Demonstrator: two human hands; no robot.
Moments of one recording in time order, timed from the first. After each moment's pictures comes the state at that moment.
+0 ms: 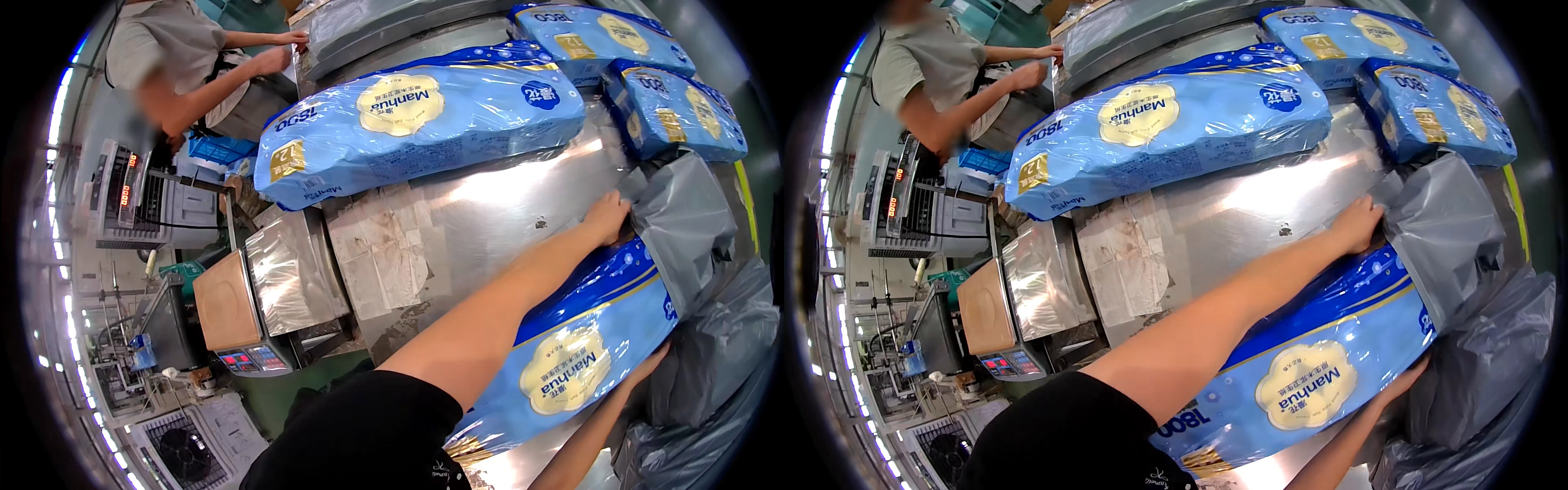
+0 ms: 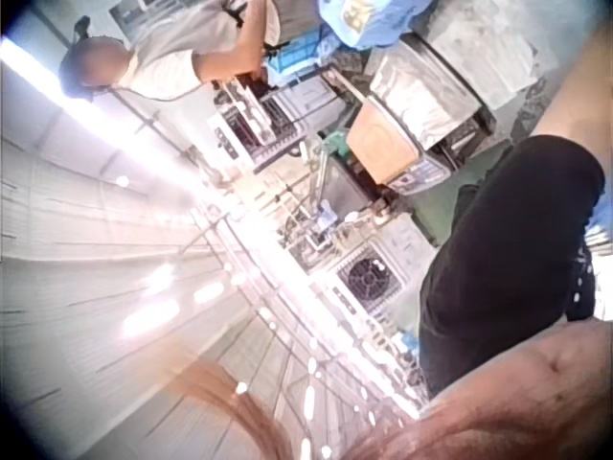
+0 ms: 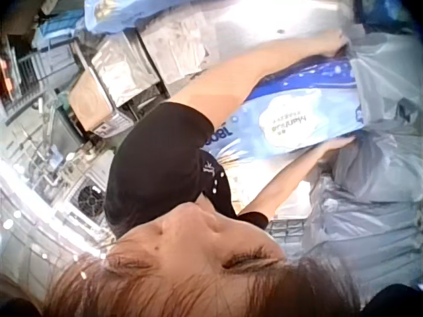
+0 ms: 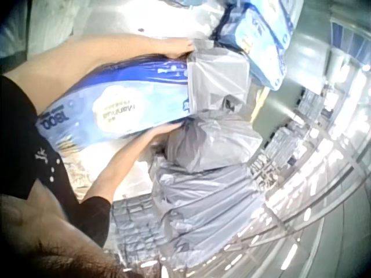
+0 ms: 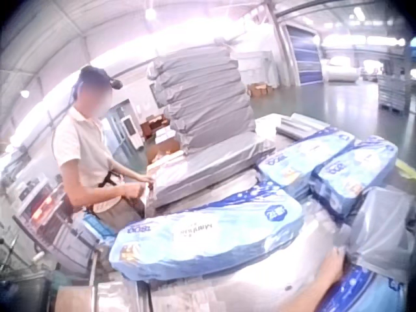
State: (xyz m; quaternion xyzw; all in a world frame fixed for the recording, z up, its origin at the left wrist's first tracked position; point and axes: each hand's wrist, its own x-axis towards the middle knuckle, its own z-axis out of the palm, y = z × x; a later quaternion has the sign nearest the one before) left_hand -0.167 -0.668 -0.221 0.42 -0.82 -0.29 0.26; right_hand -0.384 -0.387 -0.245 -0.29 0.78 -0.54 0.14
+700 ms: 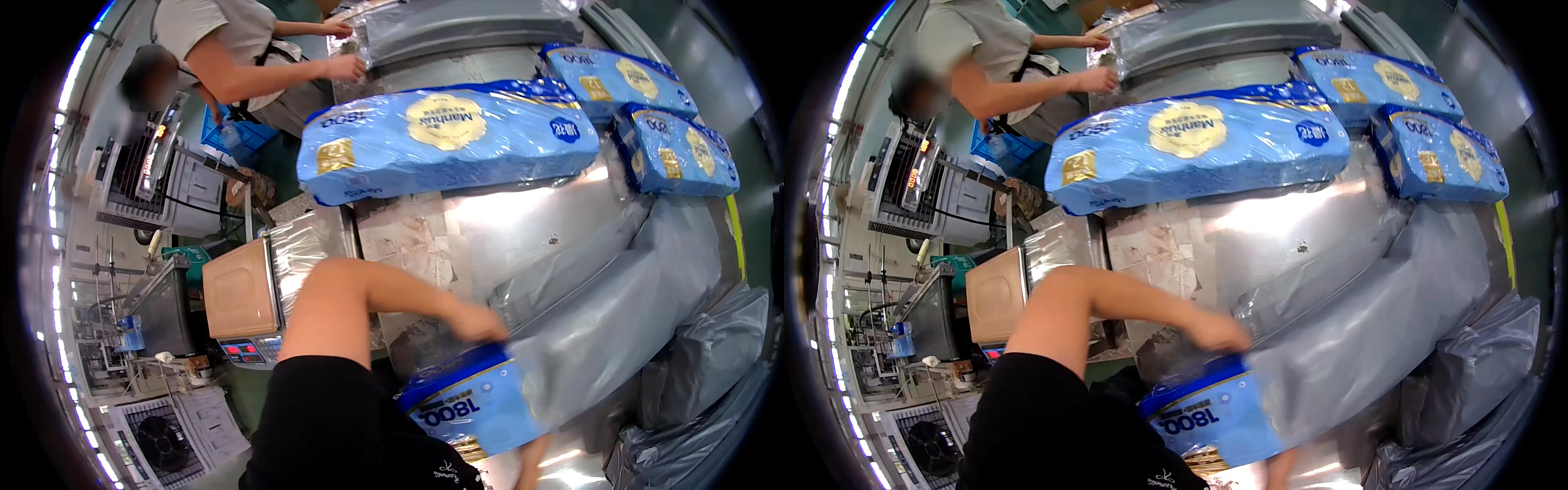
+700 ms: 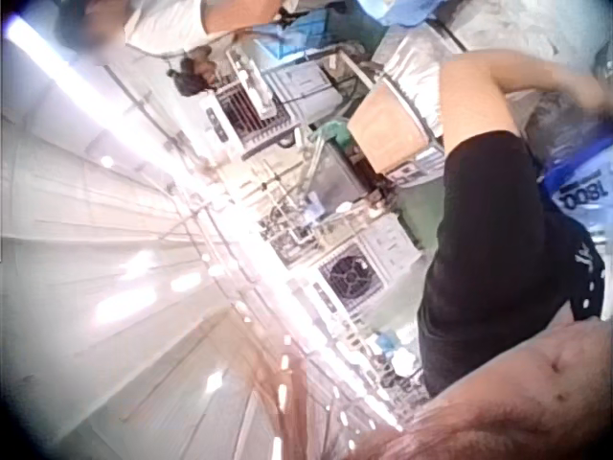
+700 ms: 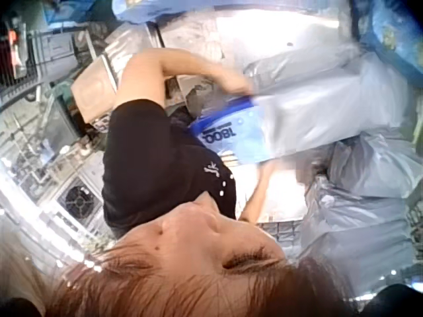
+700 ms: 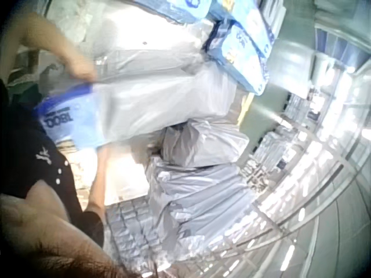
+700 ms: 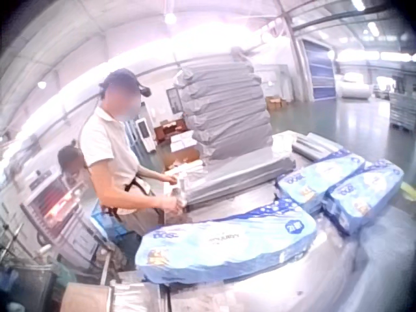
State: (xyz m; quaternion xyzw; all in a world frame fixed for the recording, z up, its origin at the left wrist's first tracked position) left_hand 0.102 -0.488 -0.190 0.03 -0.82 -0.56 0.03; right_hand -0.185 -0.199 -0.170 -0.54 0.74 -0.21 0.35
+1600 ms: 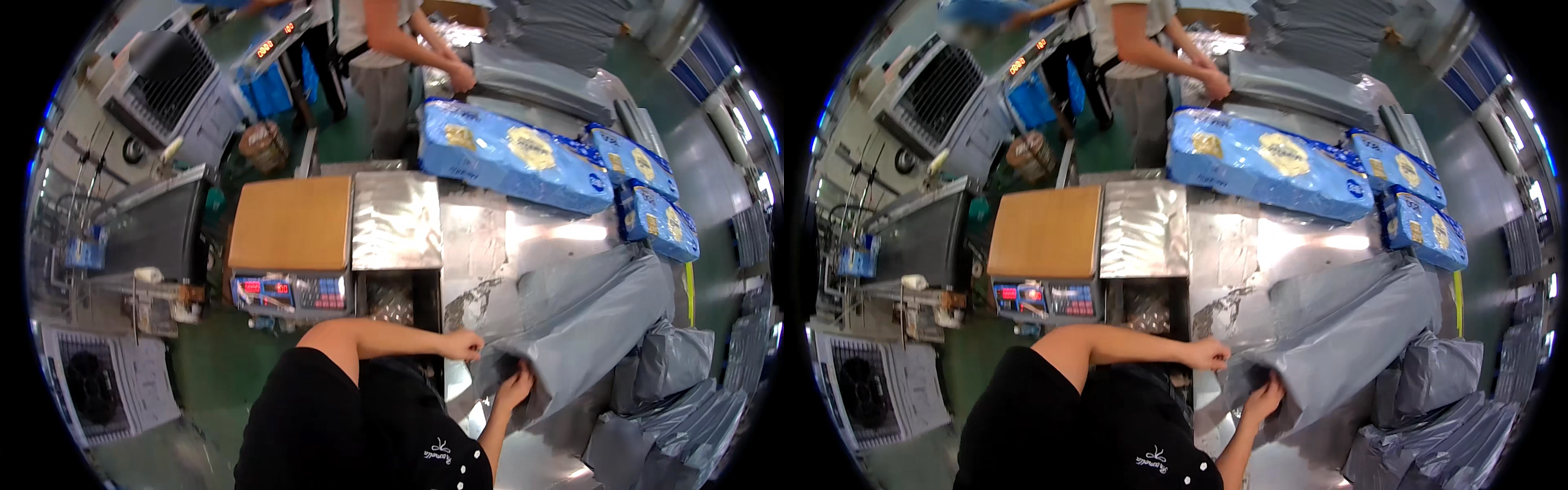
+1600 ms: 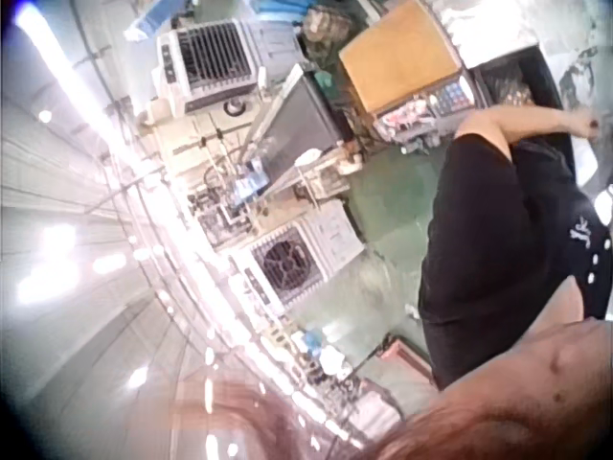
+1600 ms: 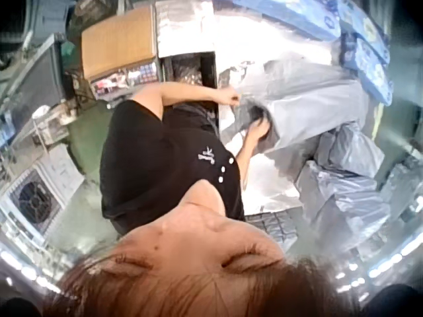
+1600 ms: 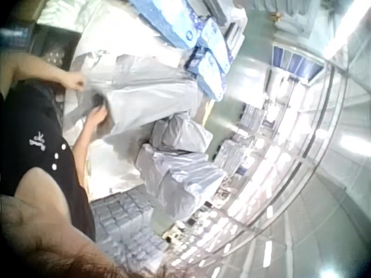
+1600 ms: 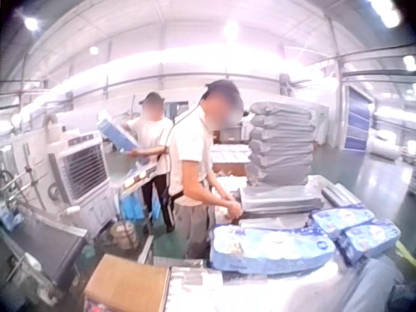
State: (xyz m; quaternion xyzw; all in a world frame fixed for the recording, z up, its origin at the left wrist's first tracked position) left_hand 0.193 -0.264 -0.214 0.32 -0.67 -0.62 0.27; right_hand -0.044 -0.191 -0.197 -0.62 0.72 -0.28 0.11
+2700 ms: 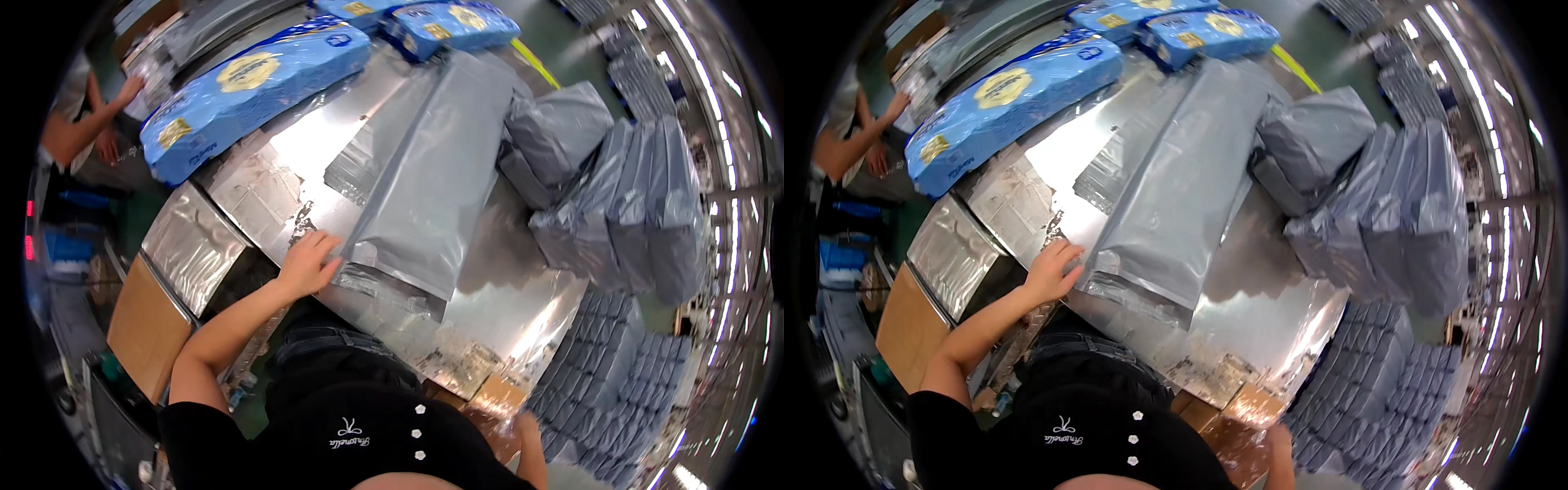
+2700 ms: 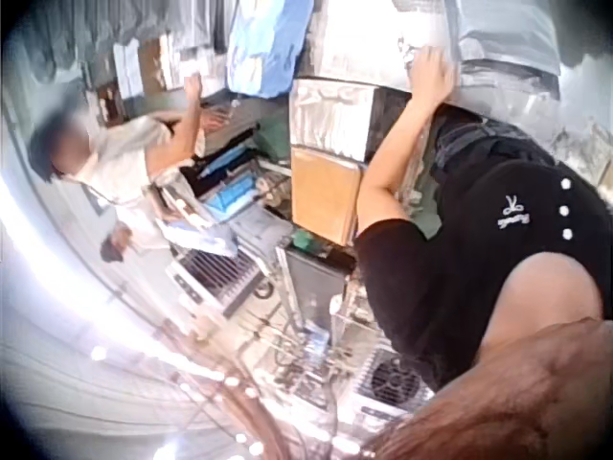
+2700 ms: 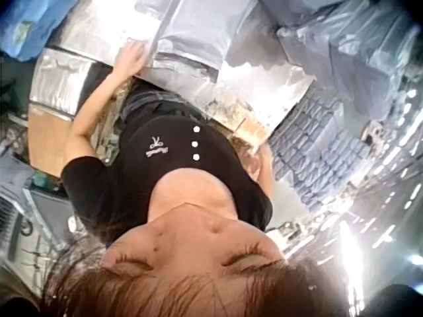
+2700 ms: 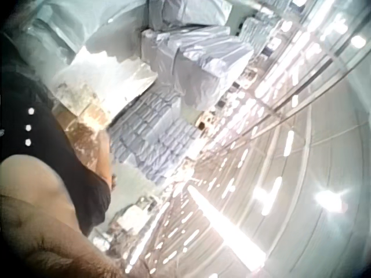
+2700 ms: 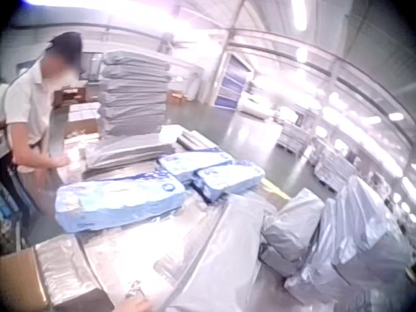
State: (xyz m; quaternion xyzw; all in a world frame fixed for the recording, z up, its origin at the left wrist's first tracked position) left_hand 0.192 -0.322 -0.105 0.27 -0.88 -0.33 0.20; right_hand -0.197 0.341 -0.095 -0.33 0.78 0.41 0.33
